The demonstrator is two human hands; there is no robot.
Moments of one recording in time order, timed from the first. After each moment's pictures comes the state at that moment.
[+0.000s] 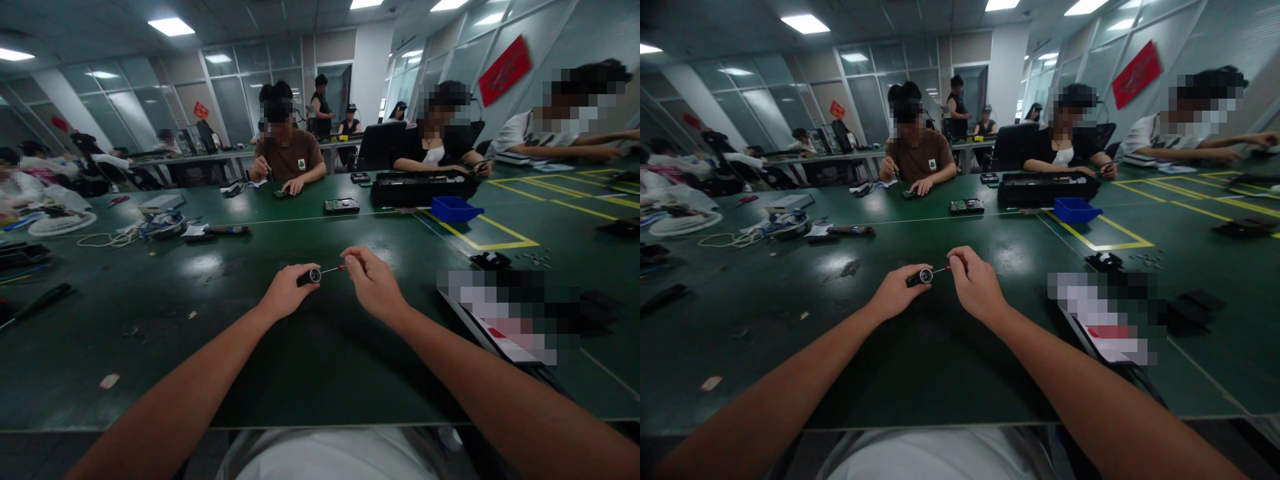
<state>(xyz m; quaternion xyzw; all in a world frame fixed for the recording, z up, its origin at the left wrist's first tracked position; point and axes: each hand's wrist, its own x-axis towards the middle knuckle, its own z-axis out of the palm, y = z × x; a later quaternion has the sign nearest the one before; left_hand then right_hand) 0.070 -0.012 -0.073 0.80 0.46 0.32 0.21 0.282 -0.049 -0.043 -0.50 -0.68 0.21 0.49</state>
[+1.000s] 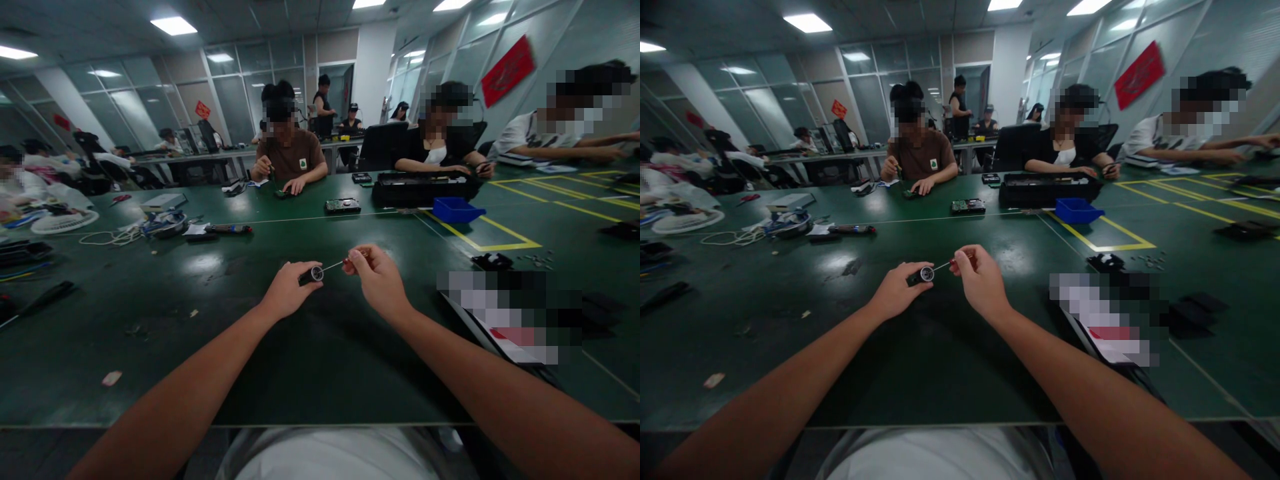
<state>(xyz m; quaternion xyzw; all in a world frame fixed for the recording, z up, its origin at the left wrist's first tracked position) 0.072 -0.016 -0.066 0.82 0.46 0.31 0.16 0.280 -0.040 -0.049 -0.45 -0.58 0.32 0.60</state>
